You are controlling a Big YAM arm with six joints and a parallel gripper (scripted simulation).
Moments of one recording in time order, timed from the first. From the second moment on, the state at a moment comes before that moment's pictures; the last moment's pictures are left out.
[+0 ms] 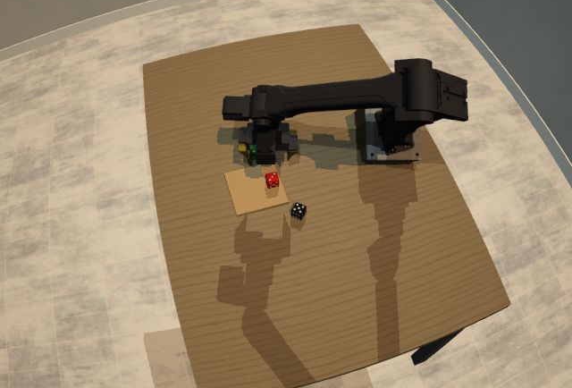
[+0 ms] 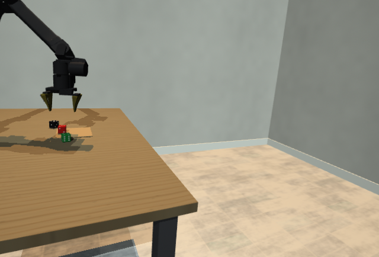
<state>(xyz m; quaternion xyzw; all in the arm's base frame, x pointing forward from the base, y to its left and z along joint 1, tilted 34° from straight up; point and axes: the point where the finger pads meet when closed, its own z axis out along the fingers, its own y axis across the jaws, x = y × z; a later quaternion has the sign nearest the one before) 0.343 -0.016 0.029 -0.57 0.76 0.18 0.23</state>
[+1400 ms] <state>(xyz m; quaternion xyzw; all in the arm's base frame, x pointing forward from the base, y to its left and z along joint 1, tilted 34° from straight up) 0.357 -0.059 0.000 0.06 0.95 0.29 0.06</state>
